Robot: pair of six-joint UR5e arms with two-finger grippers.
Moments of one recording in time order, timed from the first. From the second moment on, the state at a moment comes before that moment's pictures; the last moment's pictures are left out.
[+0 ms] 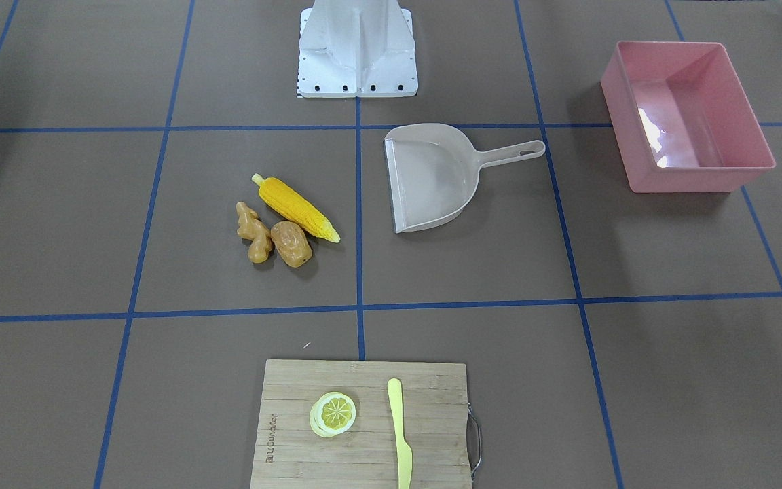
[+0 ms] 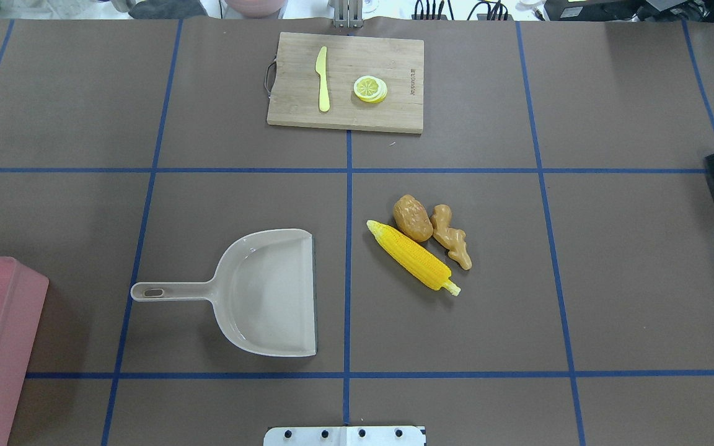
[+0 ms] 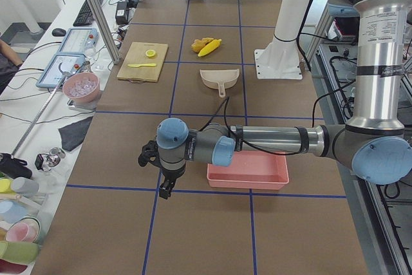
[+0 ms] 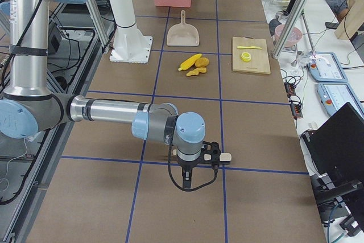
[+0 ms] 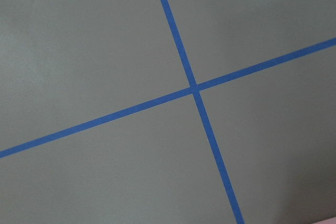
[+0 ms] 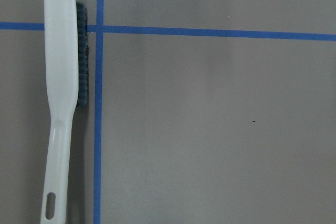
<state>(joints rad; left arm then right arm) -1.55 -1.53 -1.61 -1.75 -2.30 0.20 1.69 -1.69 1.69 -1.66 2.25 -0.16</state>
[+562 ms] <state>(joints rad) -1.55 -1.53 -1.61 -1.75 -2.30 0.20 1.69 -1.69 1.69 -1.66 2.25 -0.16</state>
